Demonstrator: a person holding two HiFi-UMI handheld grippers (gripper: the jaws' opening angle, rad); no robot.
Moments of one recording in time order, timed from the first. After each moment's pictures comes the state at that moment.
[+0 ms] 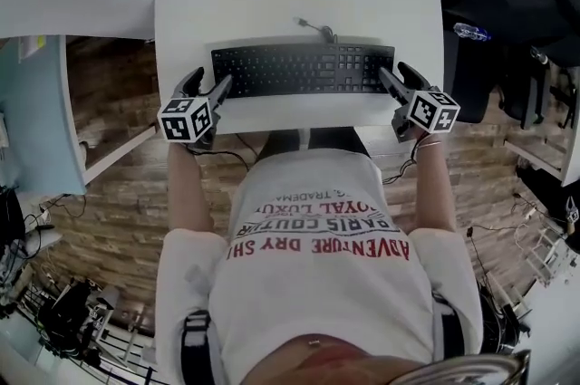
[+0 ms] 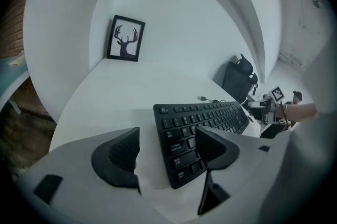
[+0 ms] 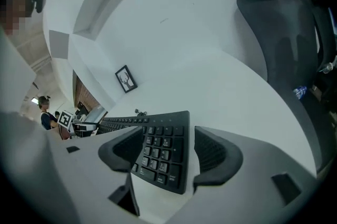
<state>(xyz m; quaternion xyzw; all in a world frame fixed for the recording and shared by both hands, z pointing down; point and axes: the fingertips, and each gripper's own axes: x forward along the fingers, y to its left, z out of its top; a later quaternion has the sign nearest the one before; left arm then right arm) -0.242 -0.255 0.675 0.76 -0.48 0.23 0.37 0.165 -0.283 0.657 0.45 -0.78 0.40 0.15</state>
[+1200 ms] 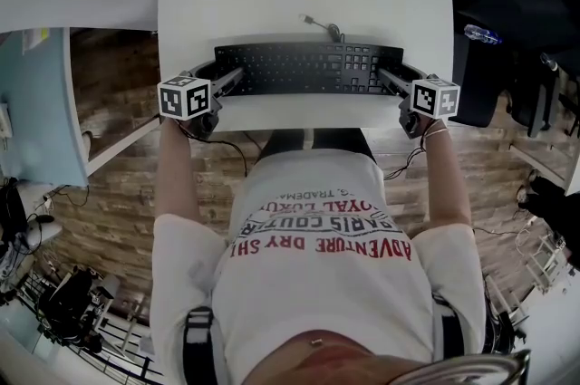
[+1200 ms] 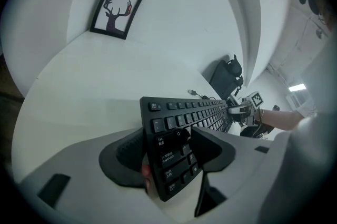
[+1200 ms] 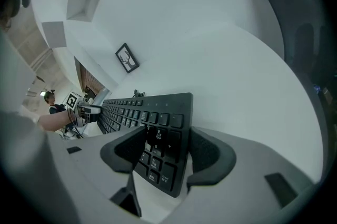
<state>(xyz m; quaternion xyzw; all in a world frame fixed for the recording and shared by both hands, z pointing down) -0.213 -0.264 0.693 0.78 -0.37 0.22 0.46 0.151 -0.283 0.700 0.37 -0.77 0.45 0.25</state>
